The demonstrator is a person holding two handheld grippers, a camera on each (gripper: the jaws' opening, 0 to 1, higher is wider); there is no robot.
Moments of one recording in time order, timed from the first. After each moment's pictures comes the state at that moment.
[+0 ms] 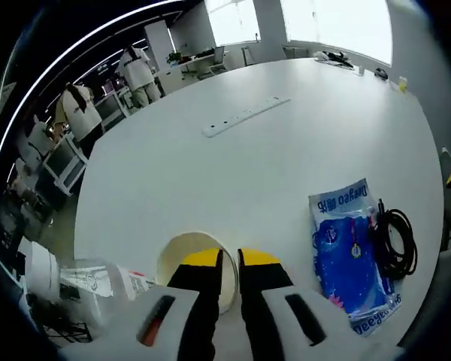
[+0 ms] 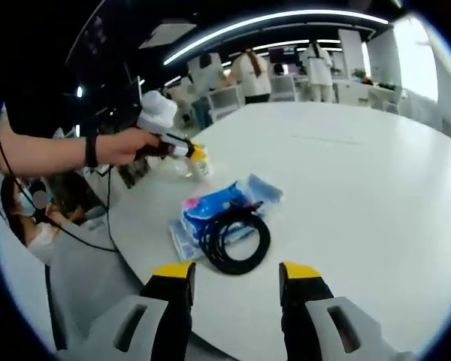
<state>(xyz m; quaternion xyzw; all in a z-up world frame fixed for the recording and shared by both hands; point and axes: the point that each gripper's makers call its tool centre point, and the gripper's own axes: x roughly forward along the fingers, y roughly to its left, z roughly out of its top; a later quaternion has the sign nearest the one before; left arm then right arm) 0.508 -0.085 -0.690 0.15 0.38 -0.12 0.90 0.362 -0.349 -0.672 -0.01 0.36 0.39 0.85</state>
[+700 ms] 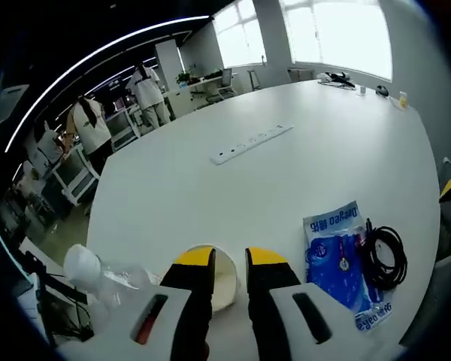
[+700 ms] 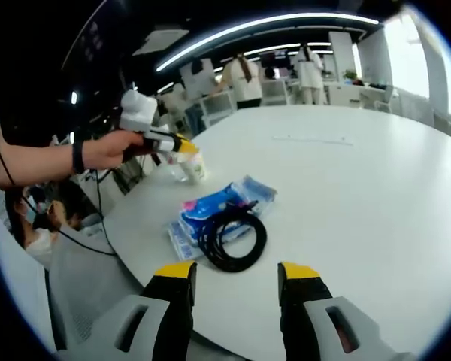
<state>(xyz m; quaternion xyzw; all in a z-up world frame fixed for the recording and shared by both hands) 0.497 -0.082 -0.648 0.14 0.31 -0.11 0.94 0.355 -0.358 -0.670 0.00 0.35 0.37 0.86</state>
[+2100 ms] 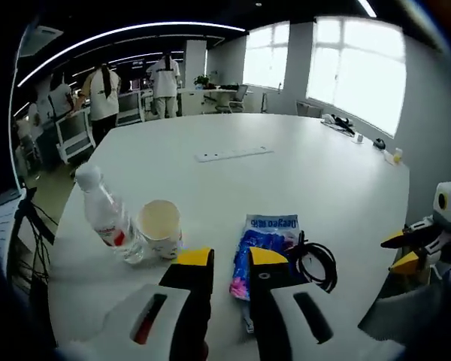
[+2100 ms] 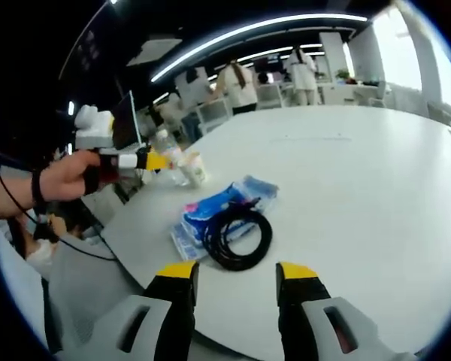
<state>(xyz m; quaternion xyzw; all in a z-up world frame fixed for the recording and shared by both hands) 0.412 -0.129 -0.647 -0.03 0.31 -0.10 0.95 0.347 -0.351 -0.677 0.04 0.34 0.36 0.87</state>
